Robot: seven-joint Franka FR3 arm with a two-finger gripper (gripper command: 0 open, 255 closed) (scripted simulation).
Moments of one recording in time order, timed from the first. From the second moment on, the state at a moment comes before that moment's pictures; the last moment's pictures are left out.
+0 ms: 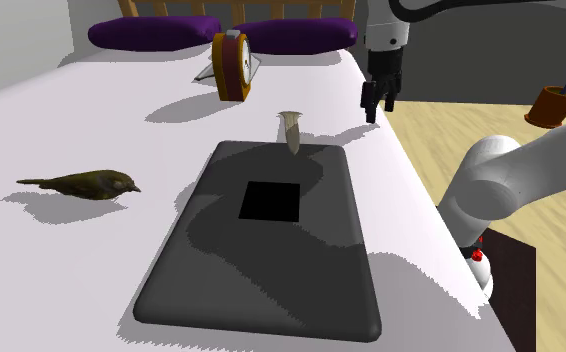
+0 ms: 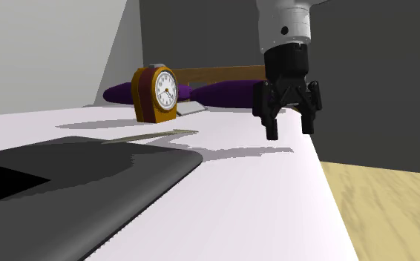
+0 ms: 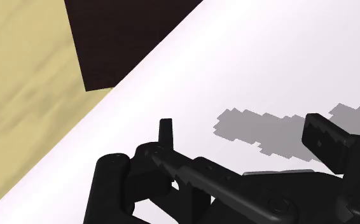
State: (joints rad) arm 0.00 -0.77 -0.05 -2.45 -0.03 1.50 0.10
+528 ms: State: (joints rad) arm -0.01 -0.70 0.10 -2.39 0.12 1.54 0.41
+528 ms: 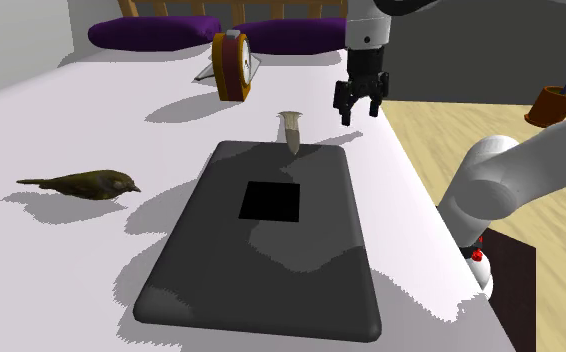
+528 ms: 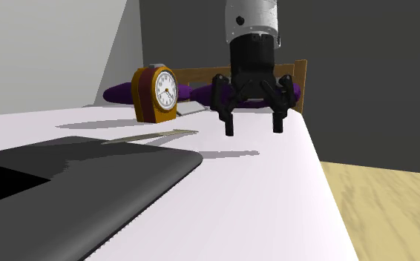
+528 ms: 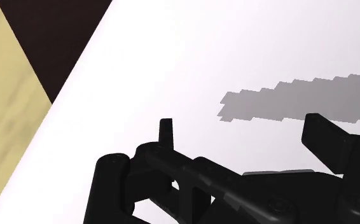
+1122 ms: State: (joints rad) arm -0.06 -0.49 0.29 -2.19 0.25 1.64 0.88
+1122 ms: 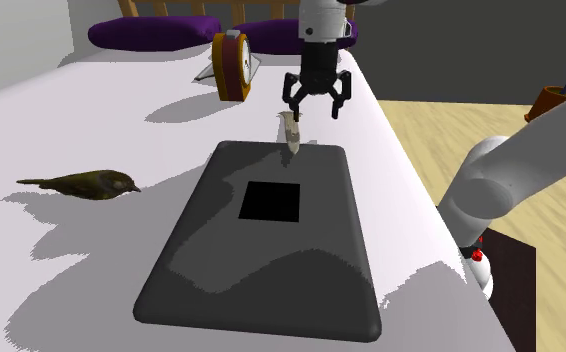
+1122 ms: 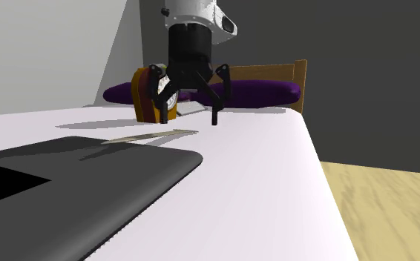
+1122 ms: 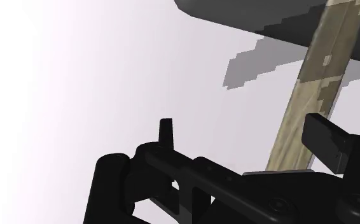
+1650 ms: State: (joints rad) arm -0.09 -0.37 0.37 -2.11 0.26 1.72 1.09
